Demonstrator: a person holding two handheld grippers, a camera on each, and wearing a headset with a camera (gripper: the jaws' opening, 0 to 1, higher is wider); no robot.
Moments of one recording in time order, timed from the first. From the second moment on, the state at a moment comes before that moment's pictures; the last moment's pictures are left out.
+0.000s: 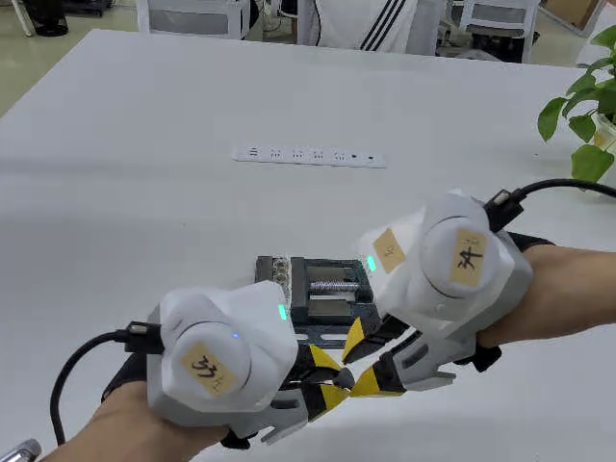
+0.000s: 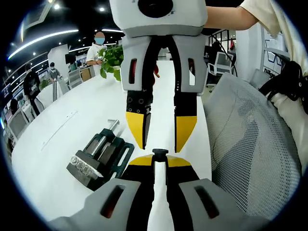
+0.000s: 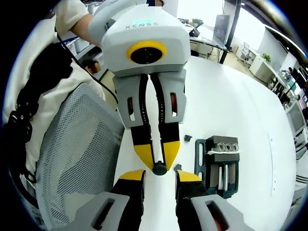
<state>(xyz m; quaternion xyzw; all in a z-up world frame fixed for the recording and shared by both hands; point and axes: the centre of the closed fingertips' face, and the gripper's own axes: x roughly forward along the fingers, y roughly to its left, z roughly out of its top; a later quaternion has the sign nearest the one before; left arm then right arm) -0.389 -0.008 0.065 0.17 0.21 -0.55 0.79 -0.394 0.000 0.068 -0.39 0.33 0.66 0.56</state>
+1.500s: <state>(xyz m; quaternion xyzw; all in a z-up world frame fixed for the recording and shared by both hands) -0.392 -0.012 0.087 0.11 0.17 -0.57 0.80 -0.401 0.005 0.093 -0.26 0.31 0.68 0.62</state>
